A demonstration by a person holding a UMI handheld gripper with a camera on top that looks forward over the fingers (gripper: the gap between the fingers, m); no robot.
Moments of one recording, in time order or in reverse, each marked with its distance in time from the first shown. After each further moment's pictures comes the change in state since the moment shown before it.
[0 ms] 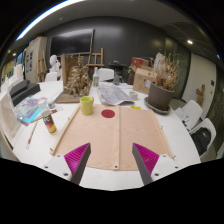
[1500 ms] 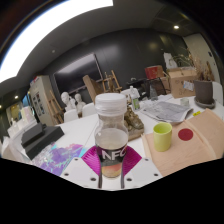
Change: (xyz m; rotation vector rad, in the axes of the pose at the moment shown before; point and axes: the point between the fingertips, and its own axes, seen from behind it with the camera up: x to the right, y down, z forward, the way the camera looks) arm -0.324 -0.173 0.182 0.281 -0.254 0.339
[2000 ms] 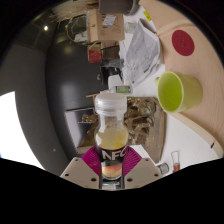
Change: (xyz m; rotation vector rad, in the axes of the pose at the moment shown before) arm 0.029 -0.111 0.114 0.019 -0.267 1.328
